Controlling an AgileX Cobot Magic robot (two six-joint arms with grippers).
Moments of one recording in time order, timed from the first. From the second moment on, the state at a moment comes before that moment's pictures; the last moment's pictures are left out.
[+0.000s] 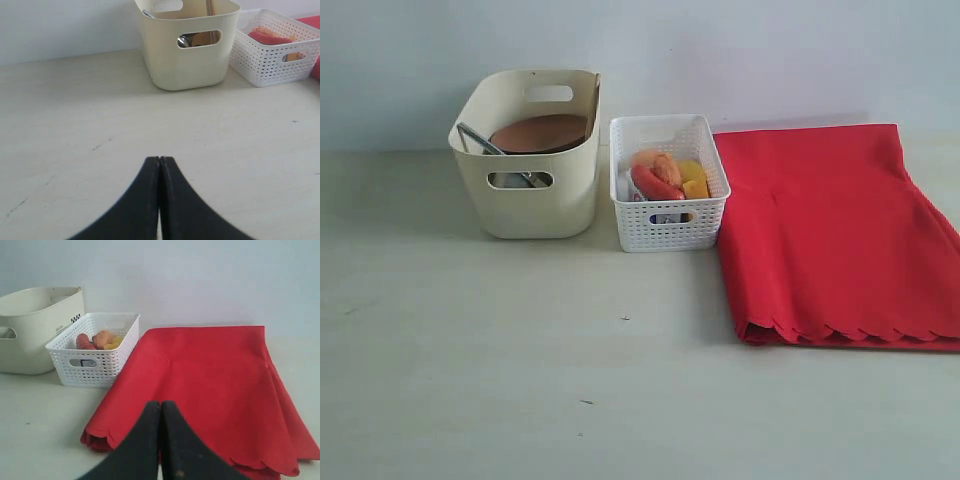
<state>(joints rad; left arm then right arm) -0.22 0.01 0.00 -0.04 0.37 0.08 0.07 0.02 -0.01 0.55 0.28 -0.49</state>
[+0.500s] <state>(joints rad) -0.22 0.01 0.00 -0.04 0.37 0.08 0.07 0.01 -0.01 0.10 0.29 0.02</state>
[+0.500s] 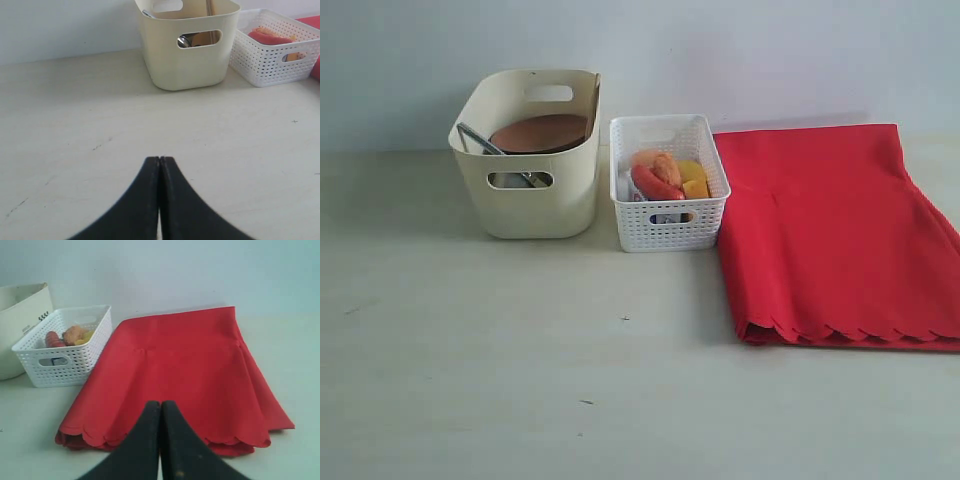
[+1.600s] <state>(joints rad) -0.22 0.01 0.00 -0.04 0.37 0.08 0.07 0.01 -0.01 -0.07 0.29 0.12</state>
